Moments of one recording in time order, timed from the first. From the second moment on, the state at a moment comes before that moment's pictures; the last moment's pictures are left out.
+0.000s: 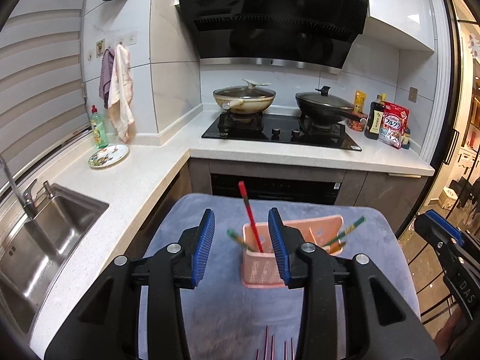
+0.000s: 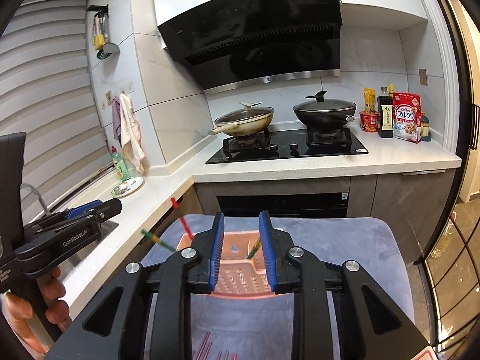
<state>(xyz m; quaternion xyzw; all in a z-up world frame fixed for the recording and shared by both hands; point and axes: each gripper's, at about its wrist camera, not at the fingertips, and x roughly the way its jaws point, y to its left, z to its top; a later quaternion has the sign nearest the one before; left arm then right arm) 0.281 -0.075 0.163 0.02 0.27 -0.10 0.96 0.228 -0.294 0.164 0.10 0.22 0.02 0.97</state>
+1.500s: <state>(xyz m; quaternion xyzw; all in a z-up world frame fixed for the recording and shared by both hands) 0.059 -0.003 -0.045 0.06 0.44 -0.09 0.89 0.018 -0.211 -0.057 0.08 0.43 0.04 0.90</state>
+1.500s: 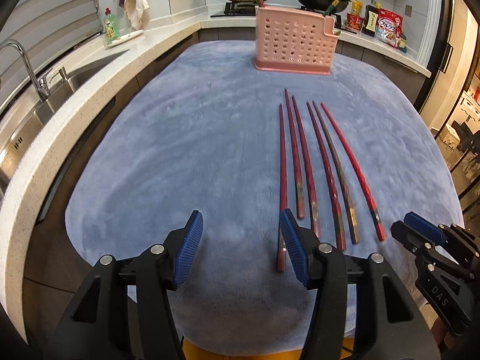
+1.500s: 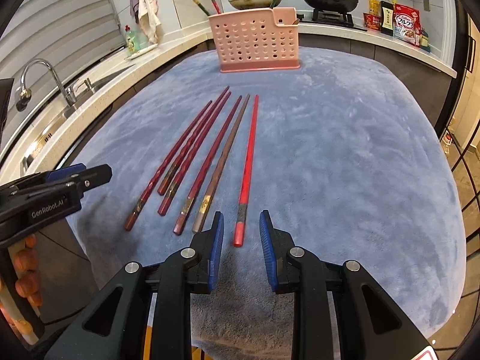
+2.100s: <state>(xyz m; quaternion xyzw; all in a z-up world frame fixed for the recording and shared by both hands) 0.043 -0.013 -0.077 0.06 0.48 -0.12 0.87 0.029 -0.204 -0.078 0.08 0.45 0.04 0.89</state>
